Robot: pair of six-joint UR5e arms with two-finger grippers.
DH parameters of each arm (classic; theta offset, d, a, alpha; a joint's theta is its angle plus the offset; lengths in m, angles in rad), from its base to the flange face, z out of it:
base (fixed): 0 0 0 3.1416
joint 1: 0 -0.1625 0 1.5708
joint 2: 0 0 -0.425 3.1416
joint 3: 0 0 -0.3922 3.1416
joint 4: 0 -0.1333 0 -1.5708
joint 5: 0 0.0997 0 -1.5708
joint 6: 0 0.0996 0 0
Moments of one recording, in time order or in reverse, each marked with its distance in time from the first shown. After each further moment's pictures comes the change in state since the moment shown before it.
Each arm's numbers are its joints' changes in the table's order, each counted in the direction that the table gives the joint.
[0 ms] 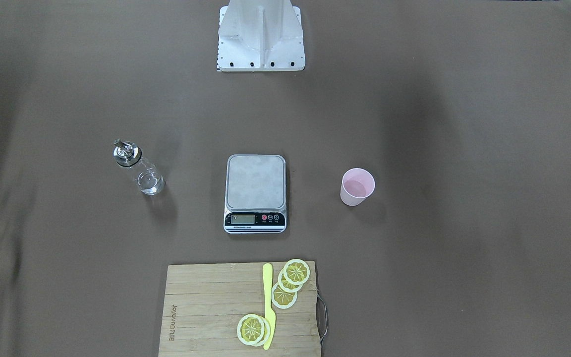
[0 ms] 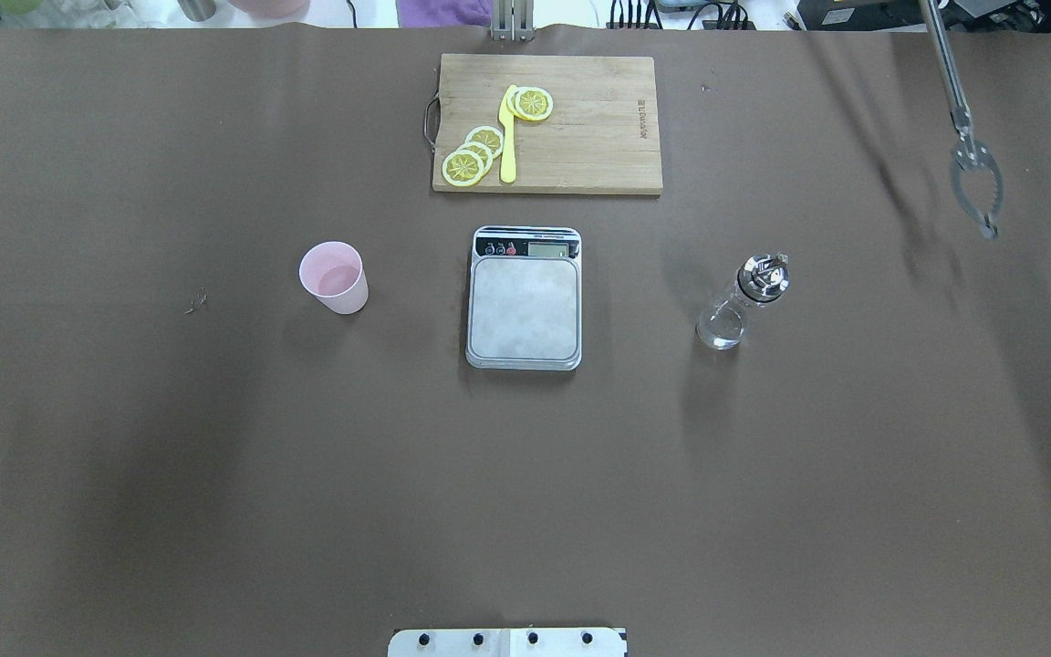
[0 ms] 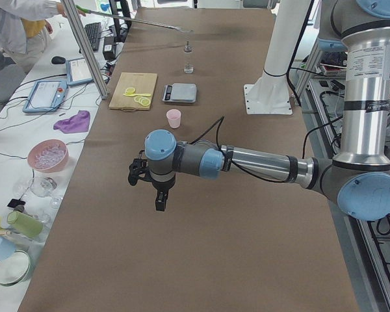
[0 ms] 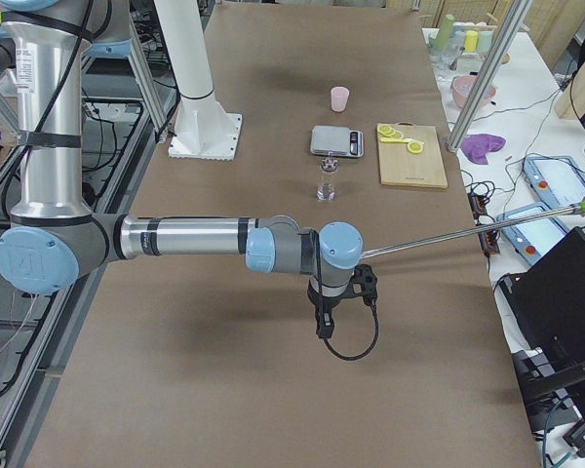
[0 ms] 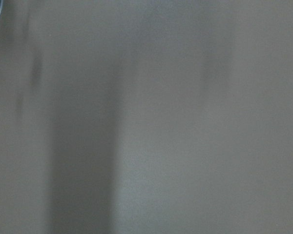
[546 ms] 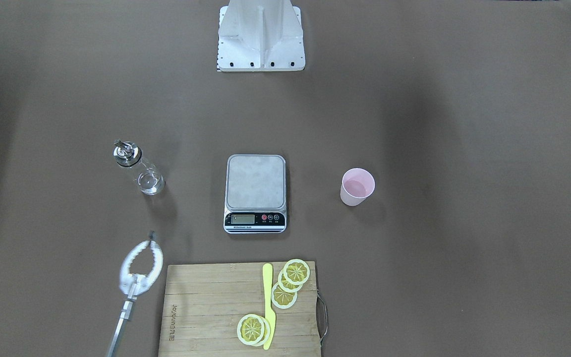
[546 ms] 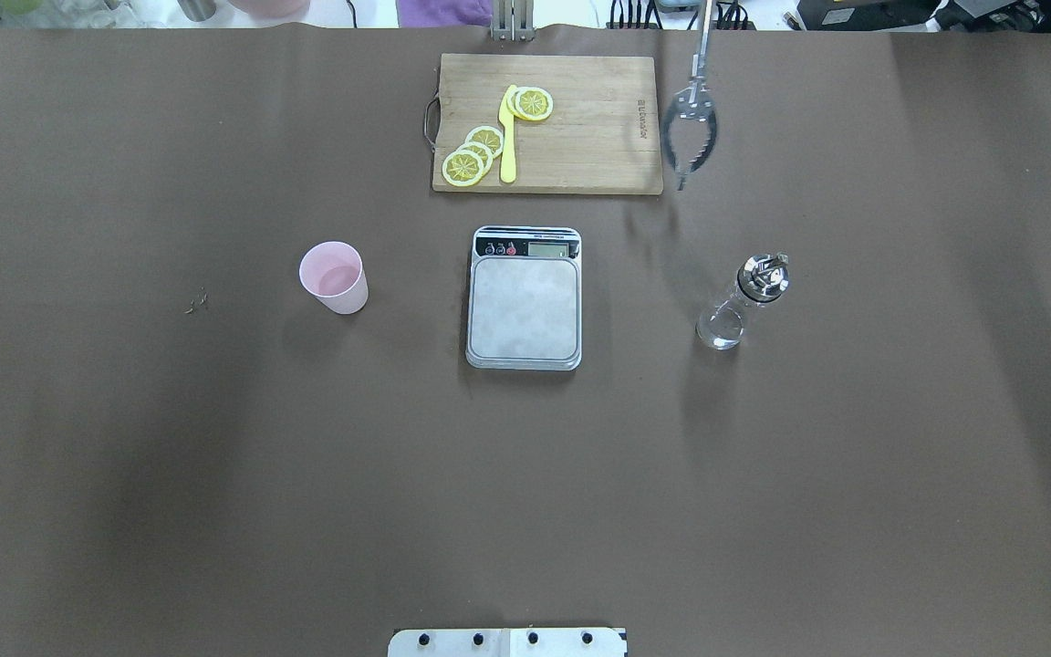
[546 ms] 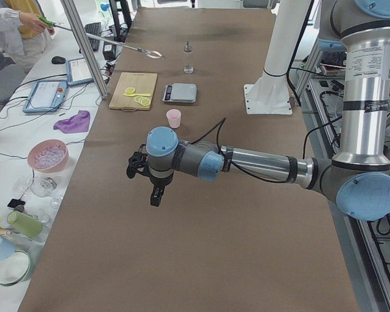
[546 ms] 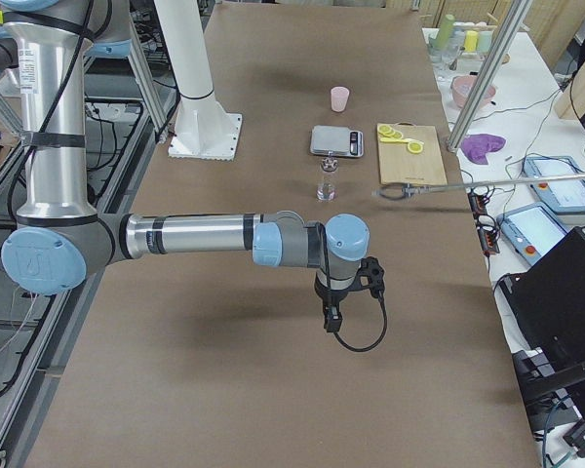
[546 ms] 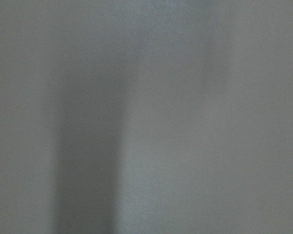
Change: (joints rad) left arm -0.015 -0.003 0.012 0.116 -0.005 0.002; right arm 0.004 -0.041 0.002 0.001 0.000 0.002
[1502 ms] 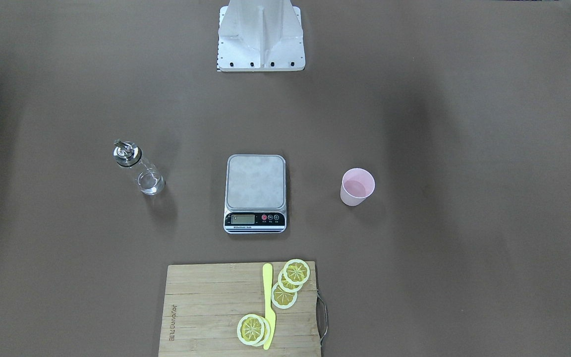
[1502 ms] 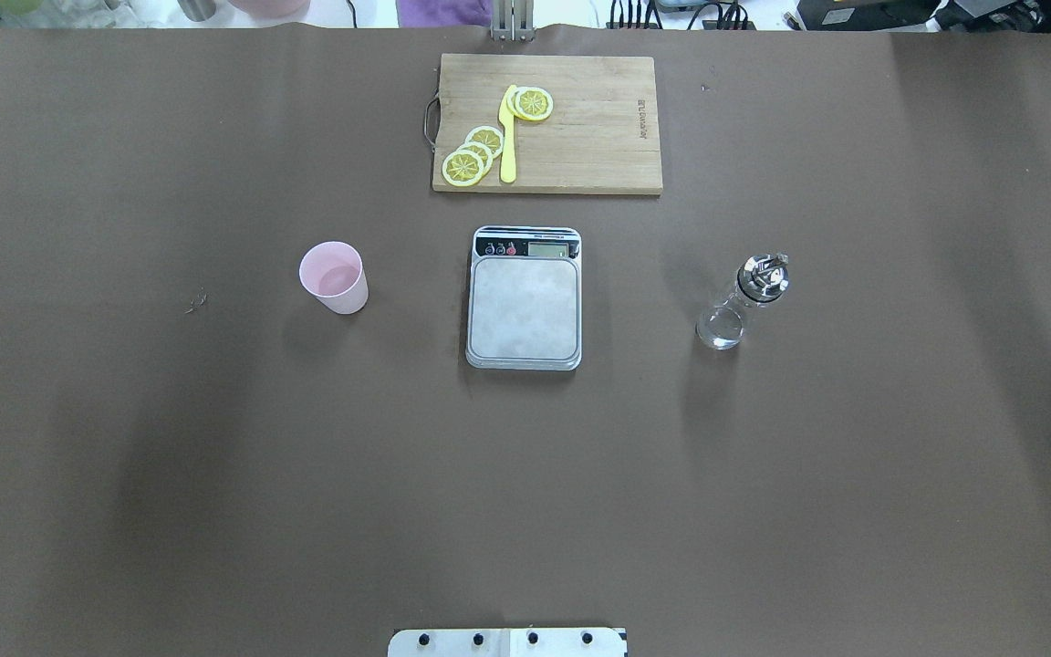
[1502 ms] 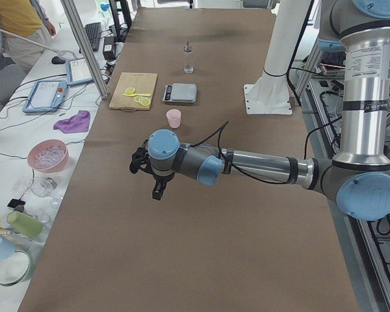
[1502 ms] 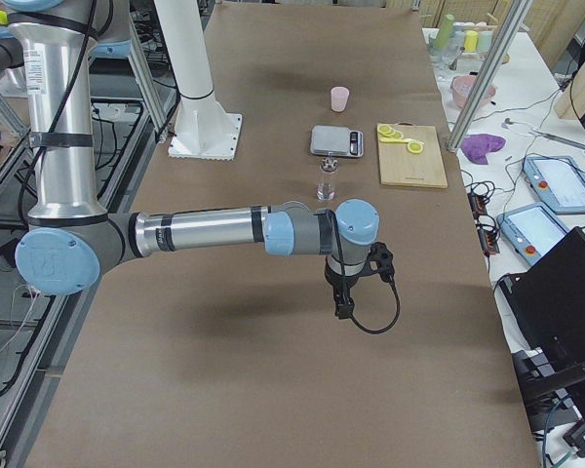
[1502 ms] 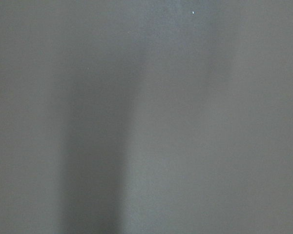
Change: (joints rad) left arm -0.025 0.004 0.013 0.059 -0.104 -0.009; right arm 0.025 -0.023 0.014 -0.005 0.009 -0.002
